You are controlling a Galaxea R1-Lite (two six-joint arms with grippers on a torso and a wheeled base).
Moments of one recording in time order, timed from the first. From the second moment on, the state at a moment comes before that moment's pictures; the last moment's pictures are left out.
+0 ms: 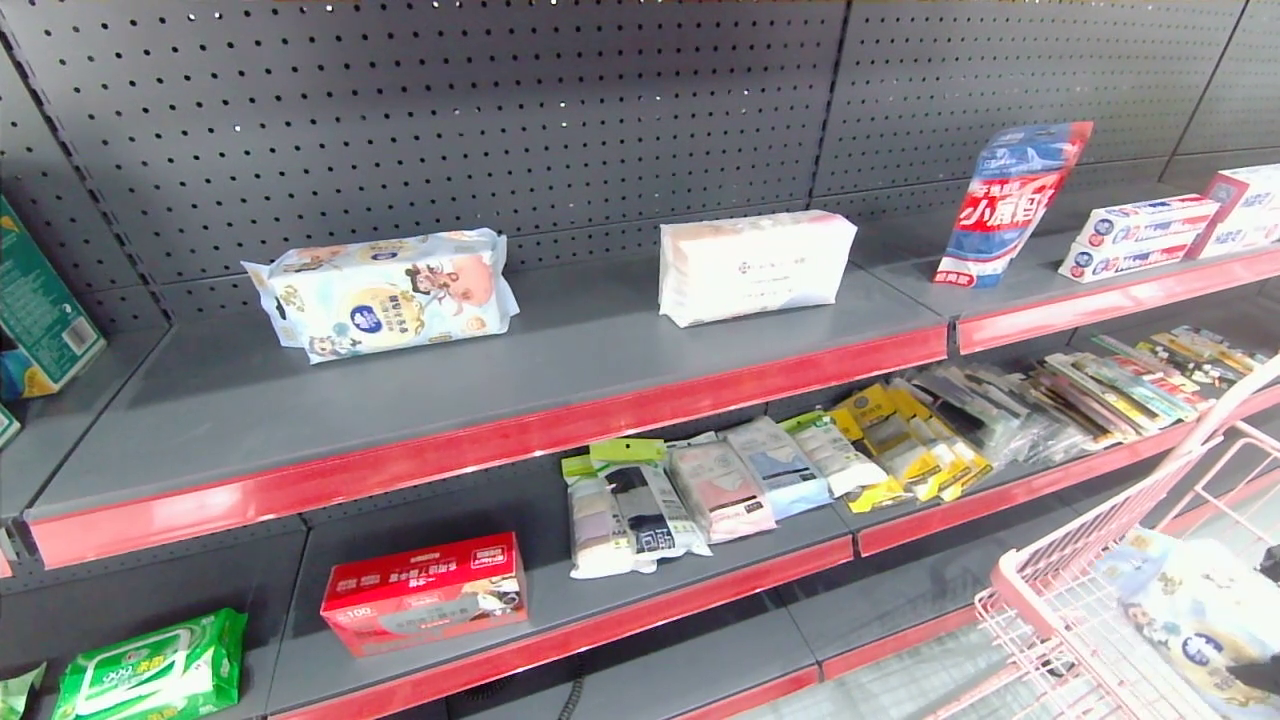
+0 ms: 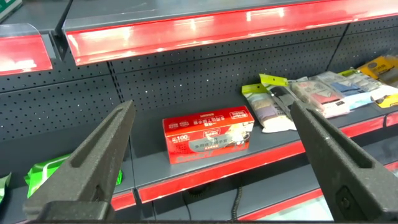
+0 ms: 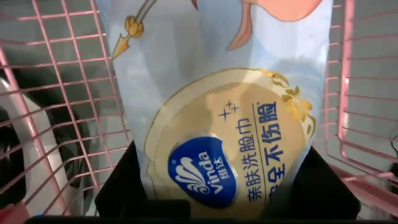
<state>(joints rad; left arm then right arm) 0.00 0.00 0.00 0.00 -0.02 0.00 -0.90 1.99 -0.63 -0.27 0.32 -0.98</state>
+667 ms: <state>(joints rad) 0.00 0.00 0.00 0.00 -0.02 0.00 -0.37 1.41 -0.55 -0.25 0.04 -0.28</state>
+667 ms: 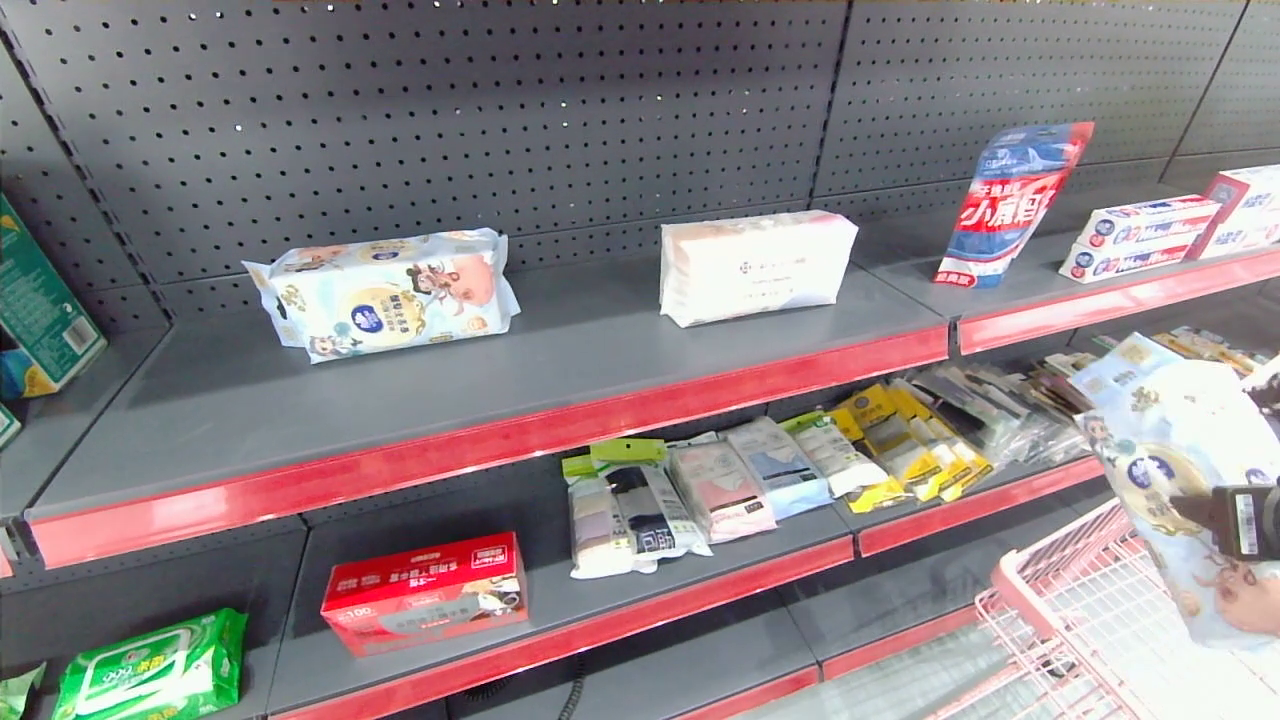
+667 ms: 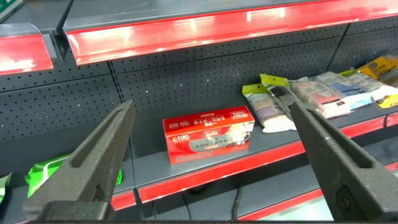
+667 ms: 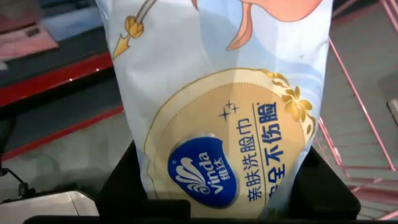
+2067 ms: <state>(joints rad) 0.00 0.00 0.00 0.00 -0.02 0.00 0.04 0.64 -0.41 0.03 -0.02 -0.29</state>
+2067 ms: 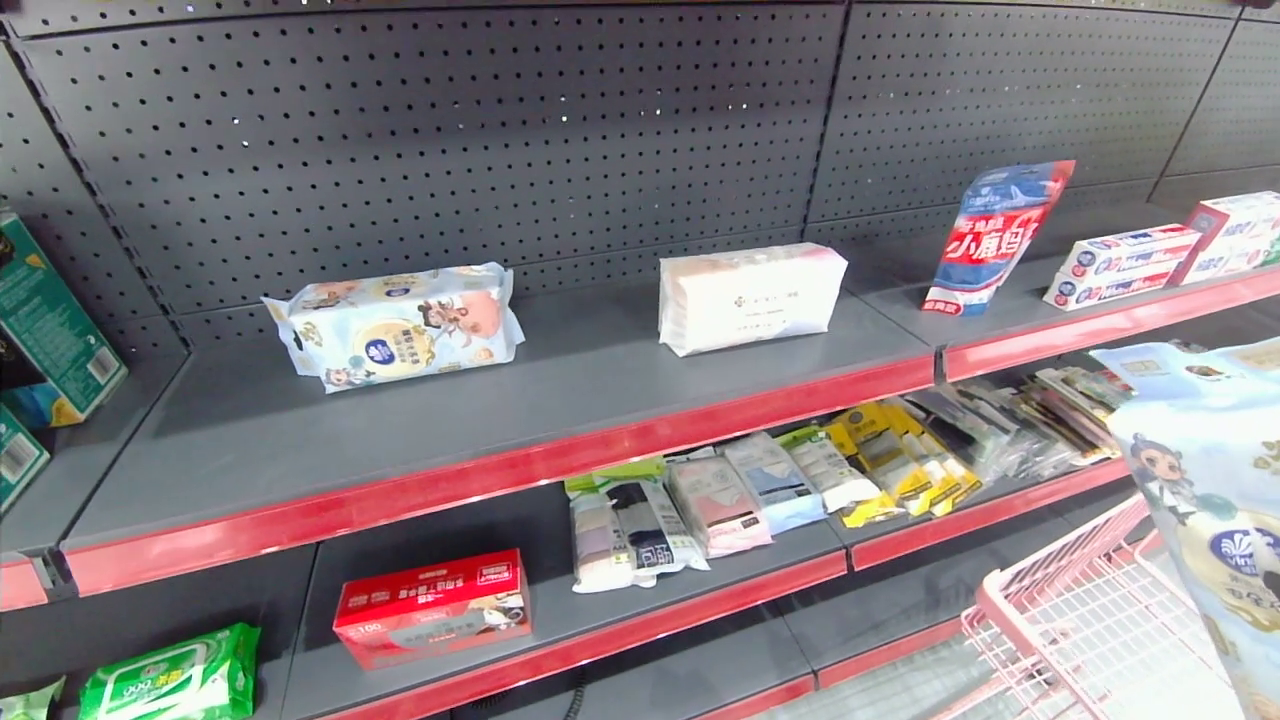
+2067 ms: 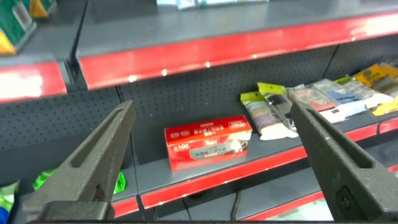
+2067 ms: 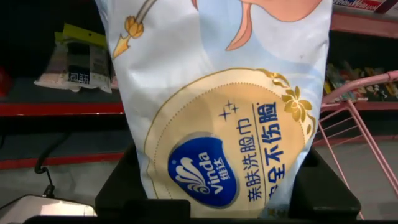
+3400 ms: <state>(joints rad) 0.00 0.00 0.00 0.00 -0.02 0.00 0.04 0.80 -0.49 0.02 -0.01 -0.34</state>
